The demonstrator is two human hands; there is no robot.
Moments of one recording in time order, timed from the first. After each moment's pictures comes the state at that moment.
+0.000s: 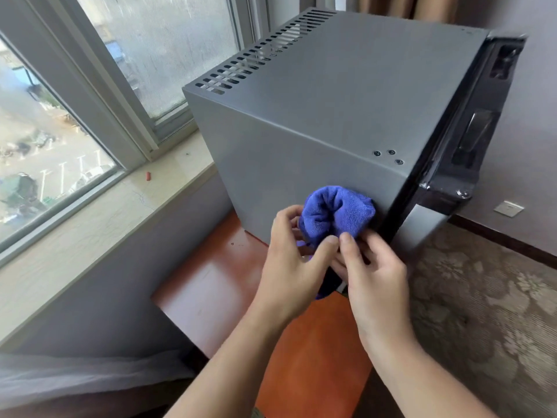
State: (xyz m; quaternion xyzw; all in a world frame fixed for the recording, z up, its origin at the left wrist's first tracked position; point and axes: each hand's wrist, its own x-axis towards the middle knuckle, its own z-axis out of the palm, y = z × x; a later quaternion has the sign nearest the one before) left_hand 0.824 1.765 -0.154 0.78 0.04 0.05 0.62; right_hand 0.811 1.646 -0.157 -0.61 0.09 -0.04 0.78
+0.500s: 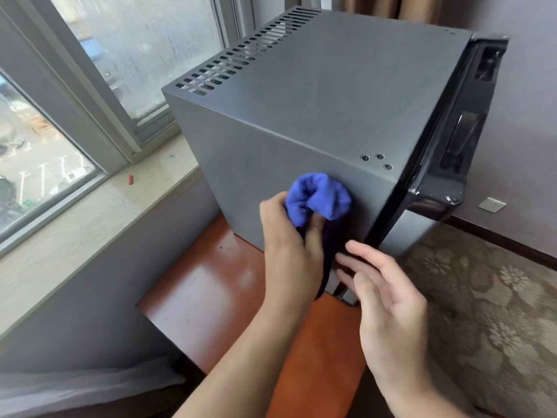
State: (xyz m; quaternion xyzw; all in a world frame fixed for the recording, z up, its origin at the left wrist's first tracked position) left_hand 0.851 1.735 -0.153 0.79 0.06 0.23 0.56; right_hand 0.784 1.625 -0.162 -0.66 0.05 -0.12 0.74
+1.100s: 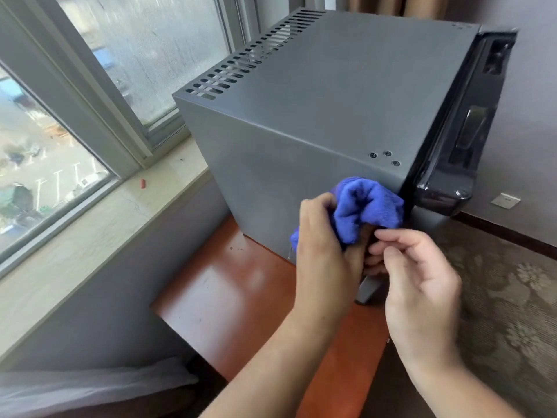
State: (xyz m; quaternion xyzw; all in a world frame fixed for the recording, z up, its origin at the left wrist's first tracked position) left_hand 0.836 1.714 -0.143 0.80 0.00 0.19 0.57; right_hand 0.801 1.615 -0.144 -0.69 0.06 -0.19 0.69
